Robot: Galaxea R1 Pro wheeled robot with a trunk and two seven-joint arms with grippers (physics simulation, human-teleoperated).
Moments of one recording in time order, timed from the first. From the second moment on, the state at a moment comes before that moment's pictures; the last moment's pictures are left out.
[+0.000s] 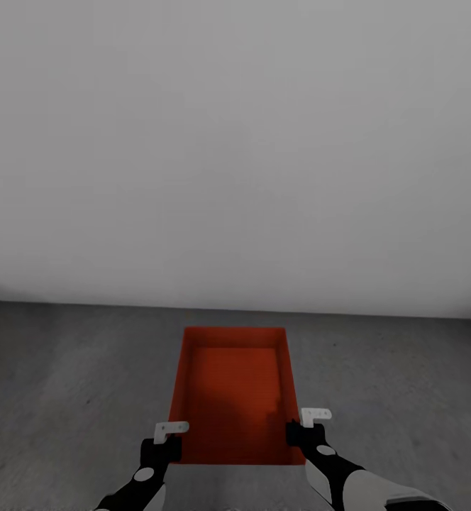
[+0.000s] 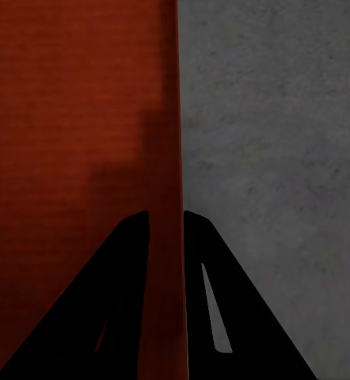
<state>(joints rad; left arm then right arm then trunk) -0.52 -0.10 -0.08 -0.22 0.04 -0.25 0.18 -0.68 0.09 0.04 -0.01 -0.06 -0.27 -0.08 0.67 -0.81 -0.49</state>
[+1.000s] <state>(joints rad) -0.52 -0.10 -0.08 -0.22 0.04 -0.25 0.18 -0.68 0.09 0.04 -0.01 -0.06 -0.27 -0.08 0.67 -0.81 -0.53</state>
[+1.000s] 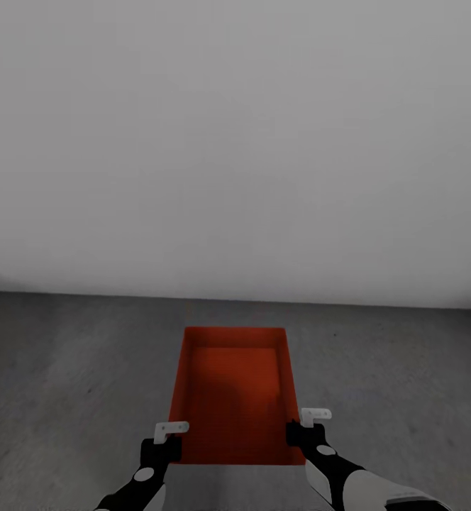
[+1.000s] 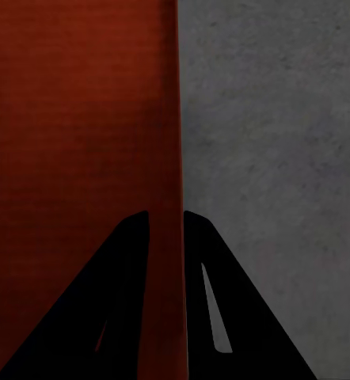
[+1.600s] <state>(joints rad) -0.52 -0.10 -0.08 -0.22 0.04 -0.25 0.18 -0.68 0.09 0.04 -0.01 -0.06 -0.27 -0.08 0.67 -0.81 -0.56</state>
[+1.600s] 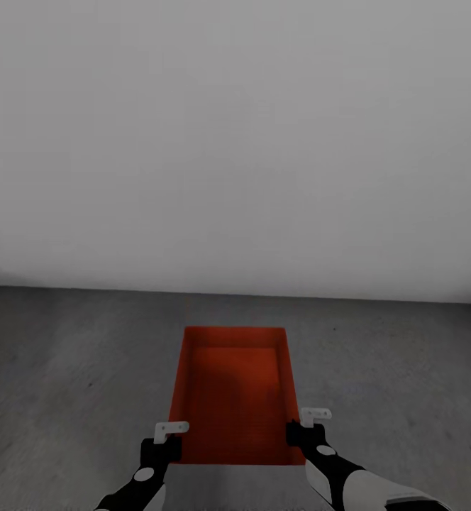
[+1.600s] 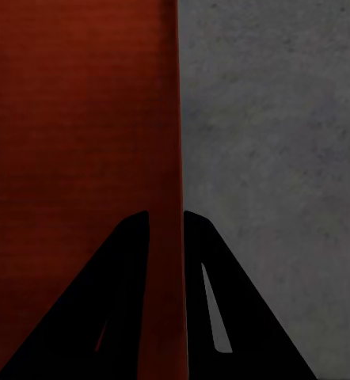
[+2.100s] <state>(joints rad) -0.52 -0.10 -0.08 -0.22 0.04 -0.25 0.18 -0.68 0.09 0.04 -0.01 -0.06 -0.27 -0.08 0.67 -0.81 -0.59</state>
